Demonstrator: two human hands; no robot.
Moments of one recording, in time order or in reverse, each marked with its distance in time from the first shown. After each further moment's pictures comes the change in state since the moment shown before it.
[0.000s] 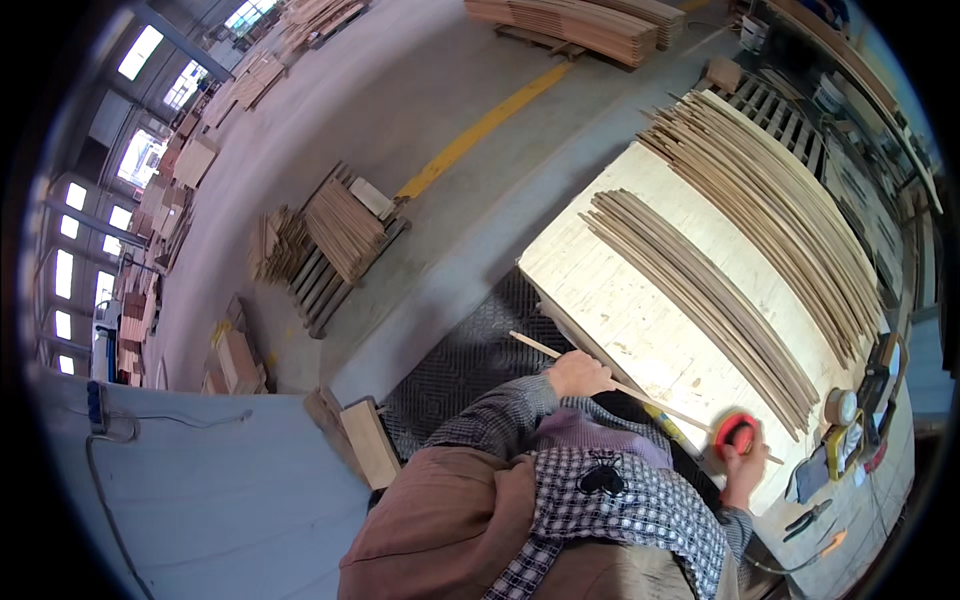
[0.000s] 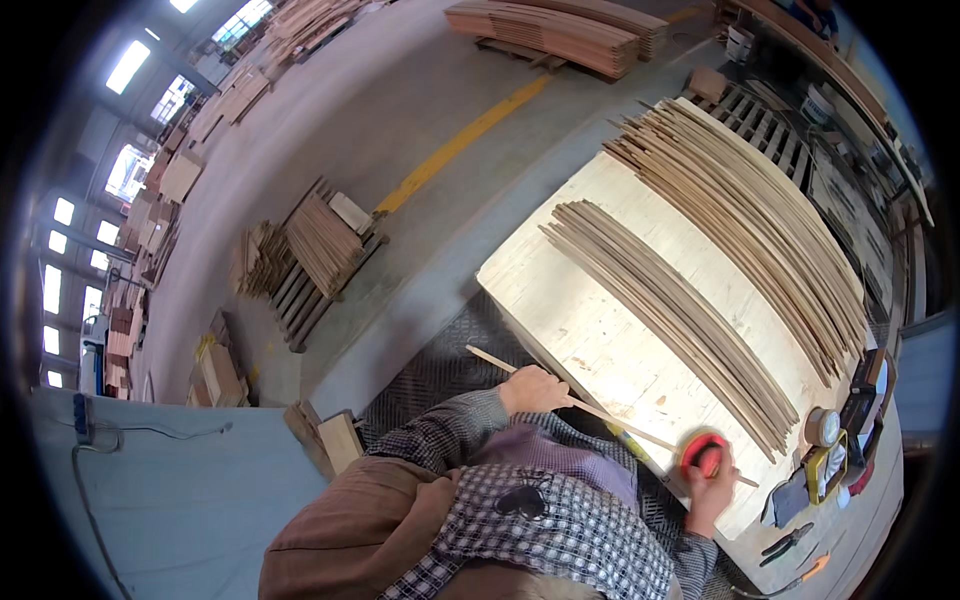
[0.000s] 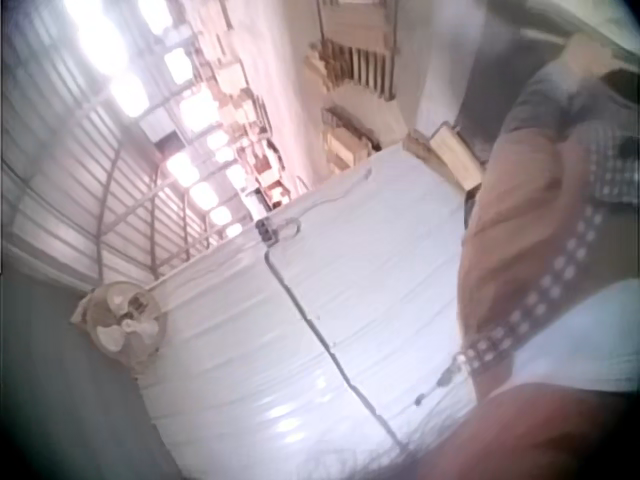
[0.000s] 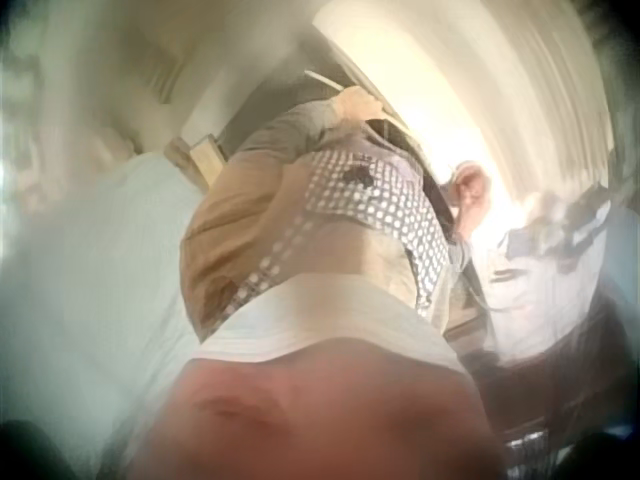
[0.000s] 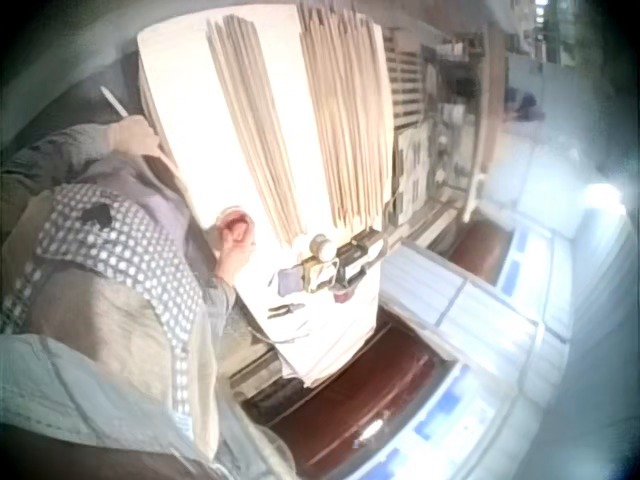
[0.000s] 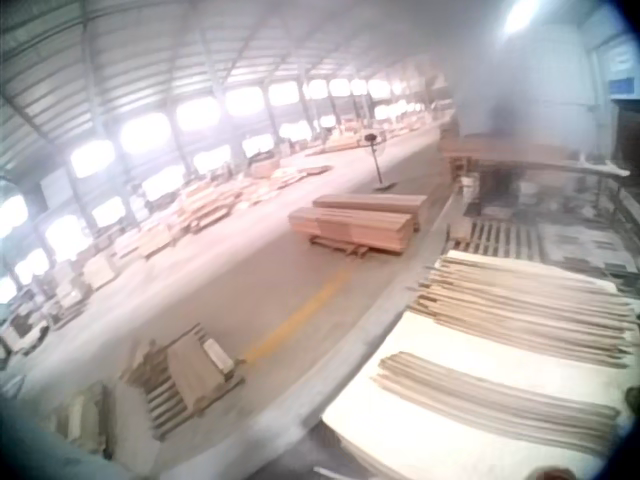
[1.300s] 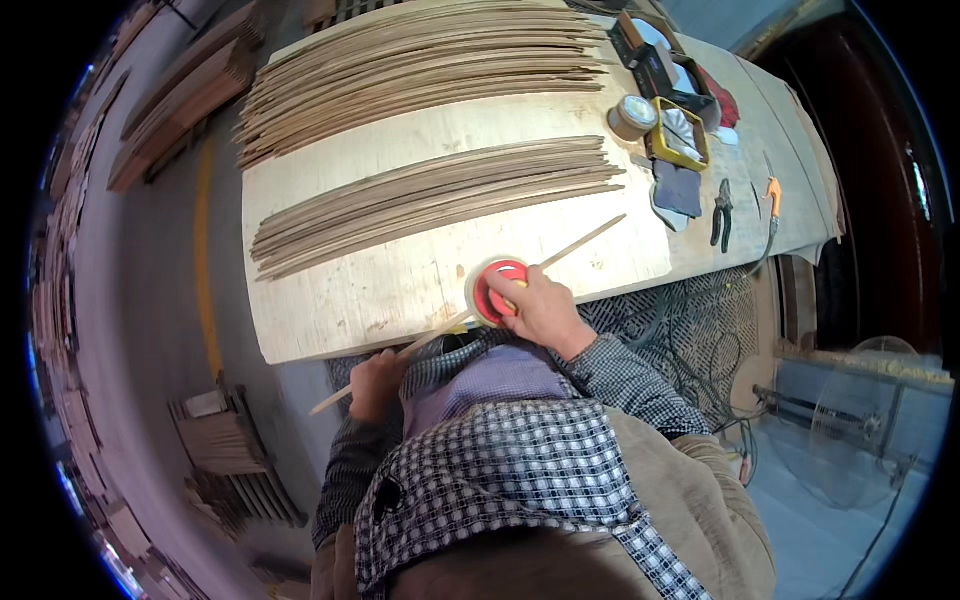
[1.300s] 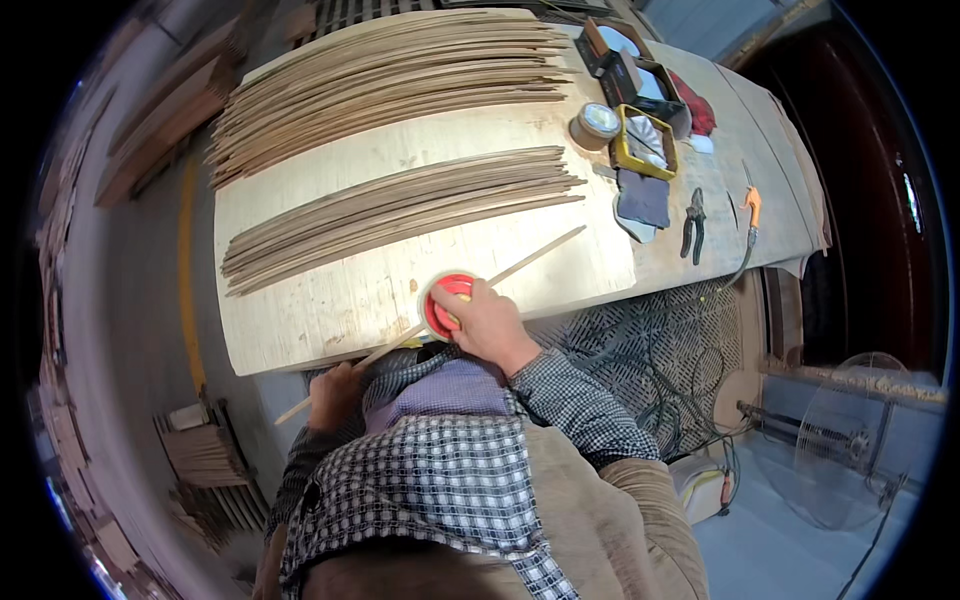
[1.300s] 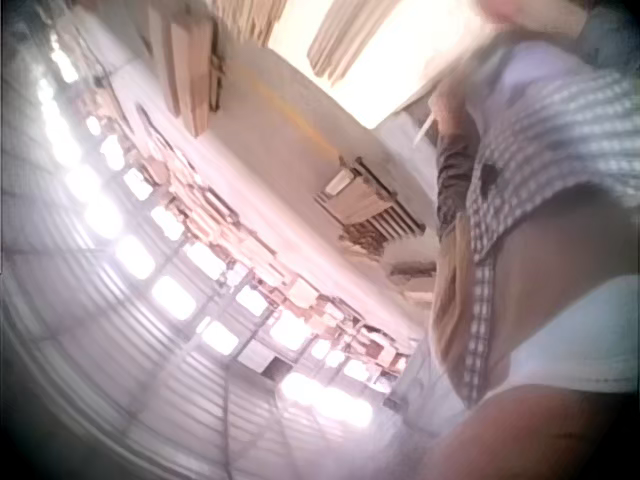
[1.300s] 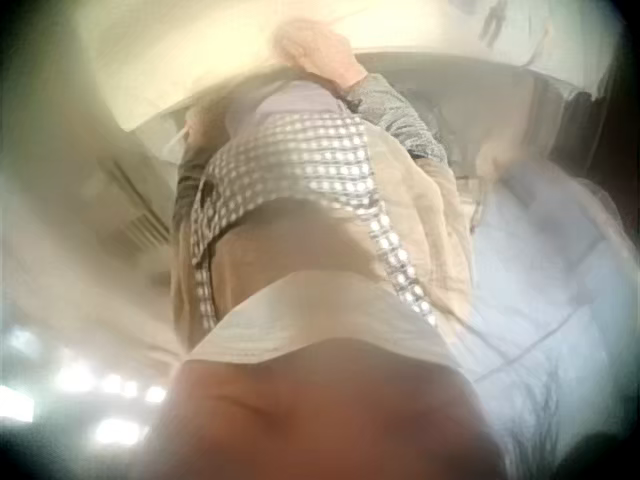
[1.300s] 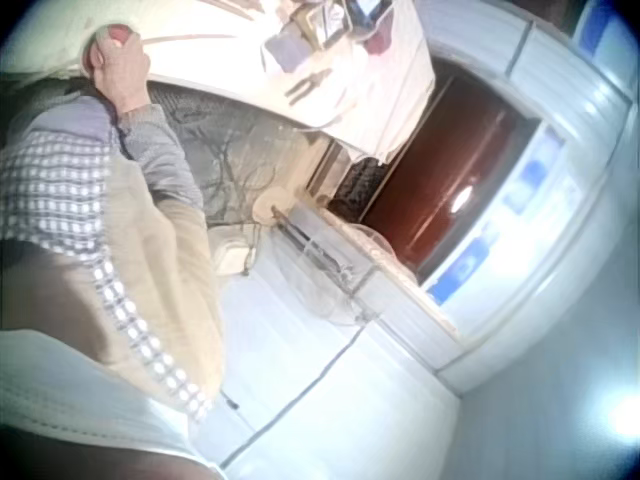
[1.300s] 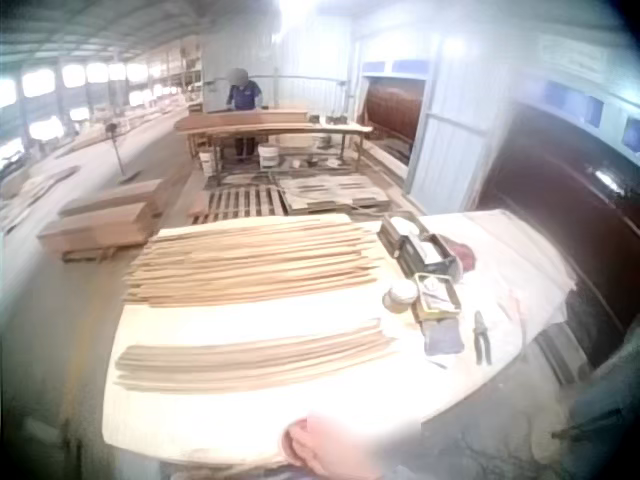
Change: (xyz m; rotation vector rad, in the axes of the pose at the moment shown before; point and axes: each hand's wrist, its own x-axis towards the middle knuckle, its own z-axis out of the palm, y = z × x) left_hand 0.009 0.009 -0.007 0.222 -0.059 0.080; right_hand -0.017 -0.069 0.012 0.006 -0.052 -0.166
